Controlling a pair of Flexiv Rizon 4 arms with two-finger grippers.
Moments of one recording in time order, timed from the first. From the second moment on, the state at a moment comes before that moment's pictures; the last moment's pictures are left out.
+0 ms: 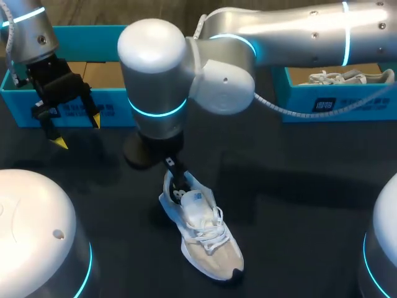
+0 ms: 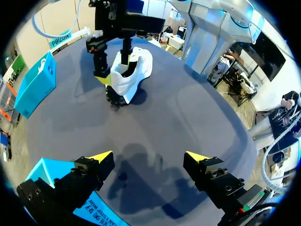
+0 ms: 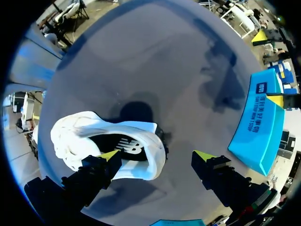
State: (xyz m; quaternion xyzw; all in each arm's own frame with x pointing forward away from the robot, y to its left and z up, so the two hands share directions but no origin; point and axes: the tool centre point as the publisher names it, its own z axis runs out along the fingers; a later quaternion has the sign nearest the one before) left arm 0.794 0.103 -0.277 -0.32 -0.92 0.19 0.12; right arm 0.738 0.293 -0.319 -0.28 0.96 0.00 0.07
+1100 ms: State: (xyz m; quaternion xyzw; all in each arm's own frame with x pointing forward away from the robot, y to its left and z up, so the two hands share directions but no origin) left arm 0.794 0.103 -0.277 -0.32 -0.92 0.19 0.12; right arm 0.761 0.282 -0.385 -0.27 0.96 0.03 0.04
